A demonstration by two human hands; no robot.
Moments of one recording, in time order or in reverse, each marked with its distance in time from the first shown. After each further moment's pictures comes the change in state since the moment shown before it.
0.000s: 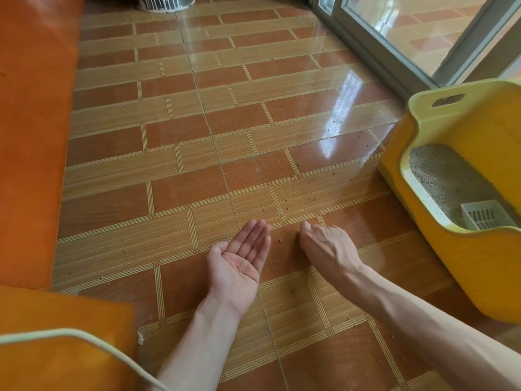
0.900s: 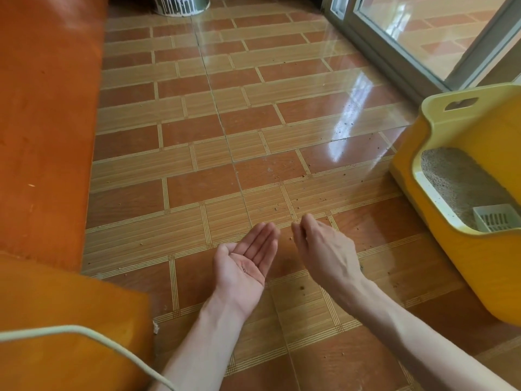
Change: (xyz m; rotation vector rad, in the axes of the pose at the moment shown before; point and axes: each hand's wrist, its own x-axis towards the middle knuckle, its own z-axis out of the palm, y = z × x) left_hand -0.009 0.007 -0.009 0.000 -0.001 -0.018; right_hand -0.022 -0.042 -0.014 0.301 0.341 0.081
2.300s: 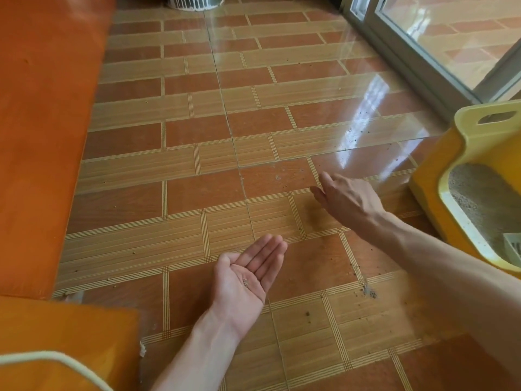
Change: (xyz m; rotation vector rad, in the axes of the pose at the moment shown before) left_hand 0.019 0.006 -0.004 0.030 -0.005 -0.046; right_hand 0.143 0.082 0.021 -0.292 -0.062 -0.222
